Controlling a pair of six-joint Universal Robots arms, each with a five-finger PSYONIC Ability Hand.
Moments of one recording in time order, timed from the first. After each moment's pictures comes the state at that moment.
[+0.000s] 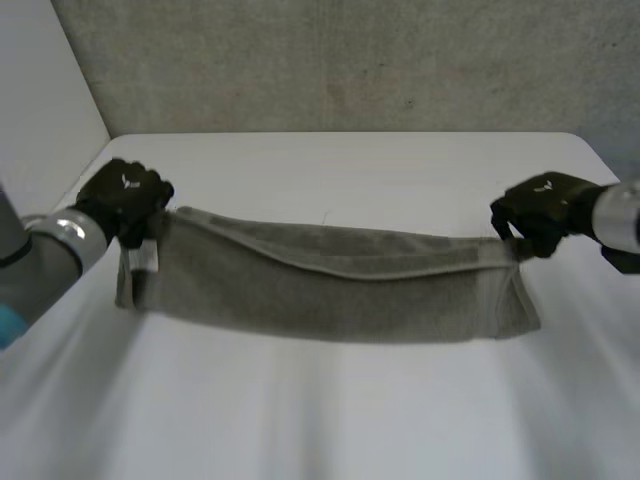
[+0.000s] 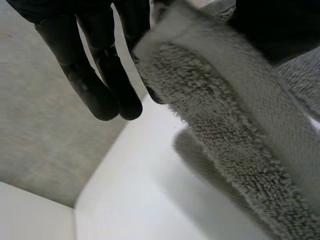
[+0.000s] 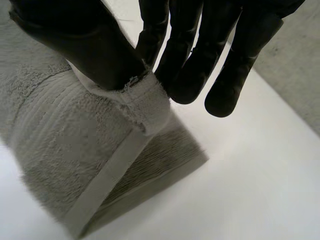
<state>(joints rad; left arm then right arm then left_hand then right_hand) 4.59 -1.99 -1.47 3.25 -1.26 3.85 1.66 -1.03 1.03 0.62 1.14 2.41 1.40 1.52 1.55 1.52 1.50 1.31 1.34 1.33 1.34 1.18</state>
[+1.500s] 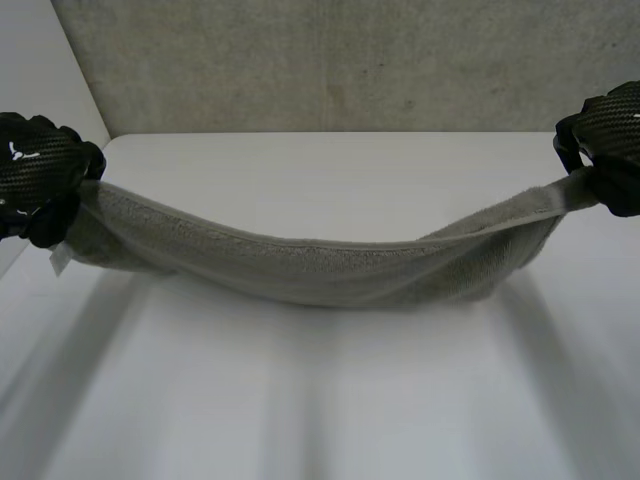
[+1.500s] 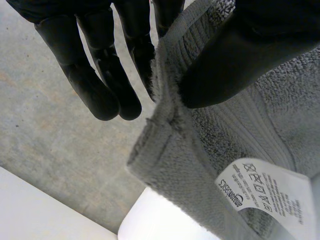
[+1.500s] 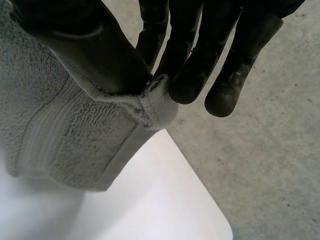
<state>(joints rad) 4.86 -1.30 -1.89 3.19 -0.94 3.73 1.56 -1.72 1.48 0.44 1.06 2.47 1.40 1.52 1.56 1.52 1.50 1.32 1.34 1.33 1.34 1.19</state>
